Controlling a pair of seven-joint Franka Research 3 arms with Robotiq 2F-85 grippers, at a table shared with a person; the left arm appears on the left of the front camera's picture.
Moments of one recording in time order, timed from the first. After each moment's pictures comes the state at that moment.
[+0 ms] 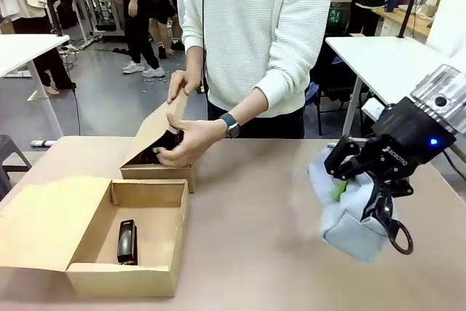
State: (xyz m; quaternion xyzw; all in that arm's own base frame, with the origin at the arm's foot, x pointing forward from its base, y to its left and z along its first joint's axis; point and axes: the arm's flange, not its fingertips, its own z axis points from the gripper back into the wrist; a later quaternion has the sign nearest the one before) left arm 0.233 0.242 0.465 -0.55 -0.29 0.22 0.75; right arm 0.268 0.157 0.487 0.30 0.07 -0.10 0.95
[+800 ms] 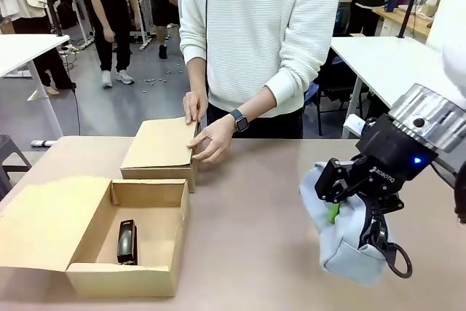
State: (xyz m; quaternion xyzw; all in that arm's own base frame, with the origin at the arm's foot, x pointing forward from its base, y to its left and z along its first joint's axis) left arm 0.233 0.242 0.465 -0.55 -0.29 0.22 0.75; right arm 0.262 0.178 0.464 0.26 0.08 -0.05 0.96
